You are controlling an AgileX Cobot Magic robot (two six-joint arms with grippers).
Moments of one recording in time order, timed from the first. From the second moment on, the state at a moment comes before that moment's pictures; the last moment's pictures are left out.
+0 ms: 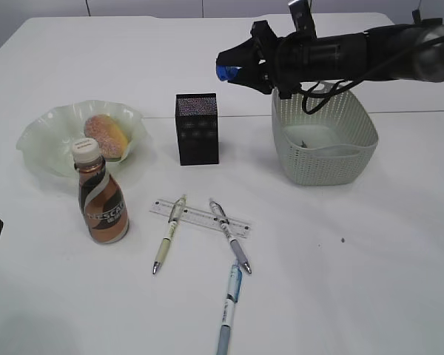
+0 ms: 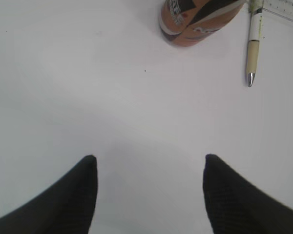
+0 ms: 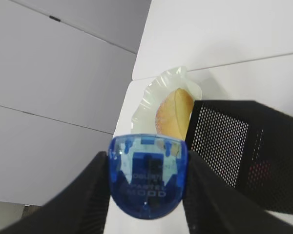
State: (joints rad) left arm -0.11 1.23 -0.76 -0.26 0.80 0.03; right arm 0.12 2.35 -1.90 1.55 0.94 -0.82
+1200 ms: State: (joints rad) left arm -0.11 1.23 -0.76 -0.26 0.79 0.03; right arm 0.23 2.46 -2.01 1.50 0.81 -0.73
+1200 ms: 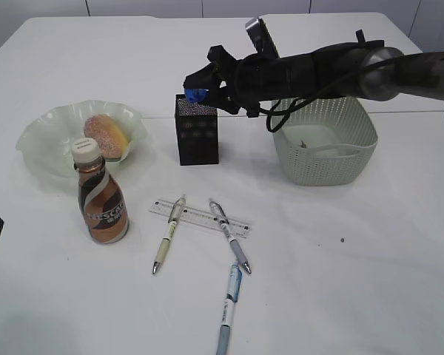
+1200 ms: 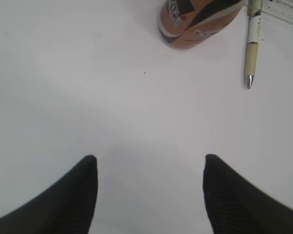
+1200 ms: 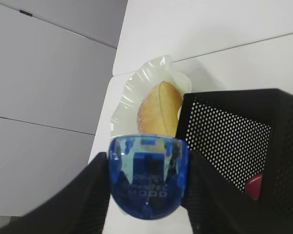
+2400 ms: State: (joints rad) left arm -0.11 1.23 -0.76 -0.26 0.79 0.03; right arm 0.23 2.29 -2.14 0.74 1.09 -0.22
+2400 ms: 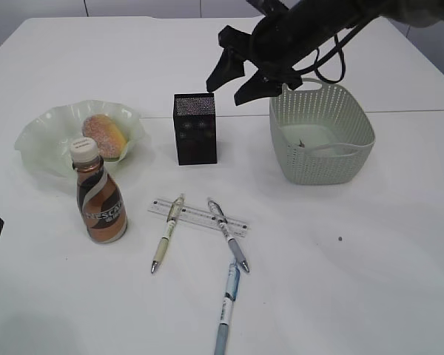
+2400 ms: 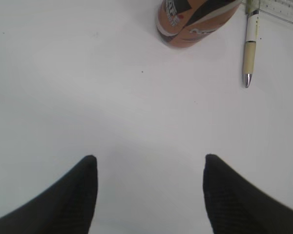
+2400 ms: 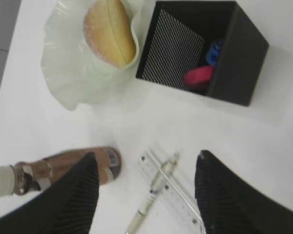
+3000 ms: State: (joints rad) left arm -0.11 1.23 -0.76 -0.26 0.79 0.03; right arm 0.36 2.11 -2.05 0.31 1.23 -0.07
